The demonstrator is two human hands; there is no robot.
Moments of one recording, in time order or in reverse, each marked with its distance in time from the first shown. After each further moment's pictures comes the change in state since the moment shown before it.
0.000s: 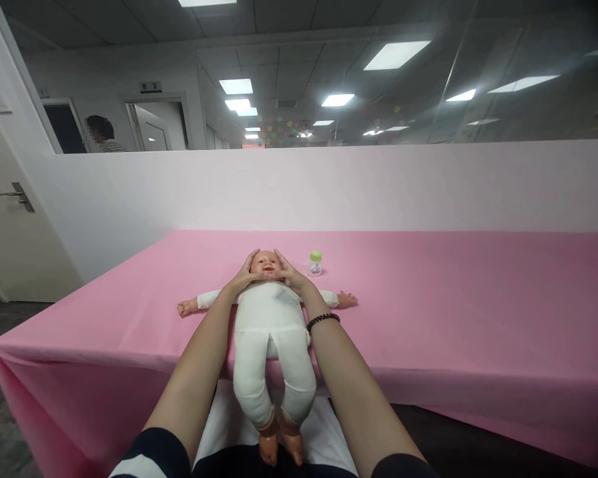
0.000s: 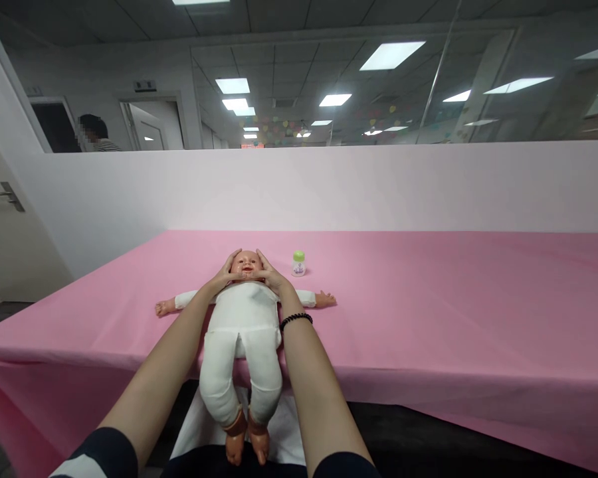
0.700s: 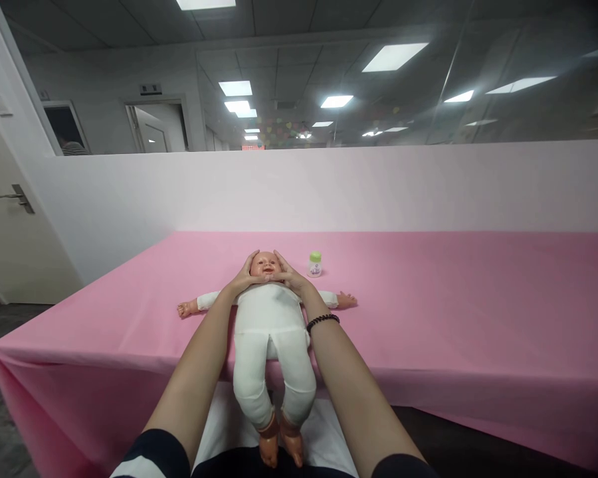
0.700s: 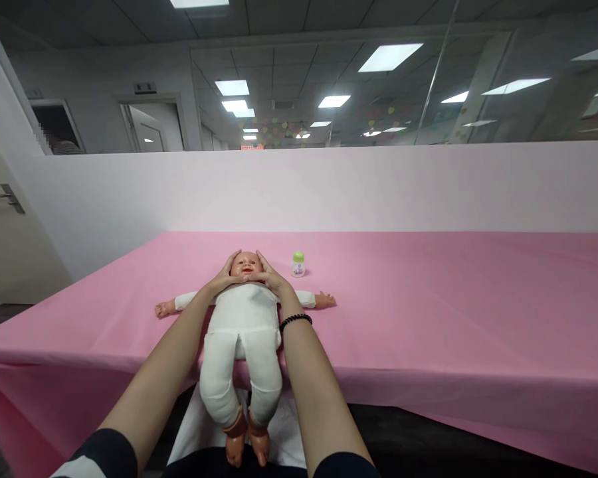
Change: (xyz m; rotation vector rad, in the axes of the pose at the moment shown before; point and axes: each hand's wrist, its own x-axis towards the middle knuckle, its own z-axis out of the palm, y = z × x) left_hand -0.002 0.001 0.004 -0.050 -0.011 0.002; right_hand -0.005 -0.003 0.003 -0.023 0.017 0.034
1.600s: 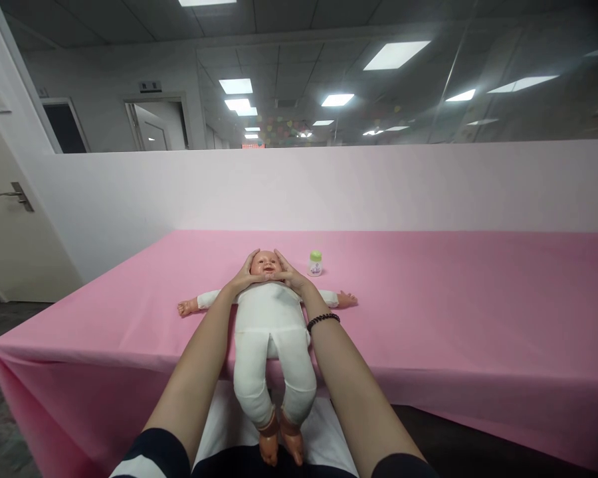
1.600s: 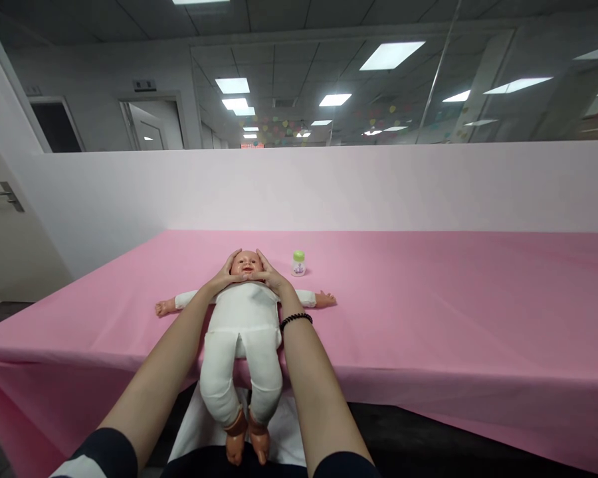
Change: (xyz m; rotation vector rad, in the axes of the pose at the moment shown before) left_hand 0.005 -0.005 -0.004 0.065 0.028 0.025; right_hand 0.000 0.000 -0.001 -0.004 -0.008 -0.011
